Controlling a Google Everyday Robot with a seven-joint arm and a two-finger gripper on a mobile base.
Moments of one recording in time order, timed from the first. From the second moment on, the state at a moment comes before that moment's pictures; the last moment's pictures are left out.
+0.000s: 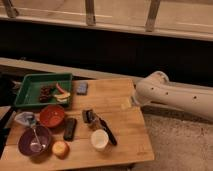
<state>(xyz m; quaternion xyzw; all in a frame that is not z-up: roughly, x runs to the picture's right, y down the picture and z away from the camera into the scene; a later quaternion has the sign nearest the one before) 0.171 0.089 0.778 -0.18 0.08 0.60 0.77</state>
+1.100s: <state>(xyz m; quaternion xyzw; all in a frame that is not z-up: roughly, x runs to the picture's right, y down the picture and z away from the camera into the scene) -0.013 0.140 0.695 -0.24 0.01 0.36 0.90</state>
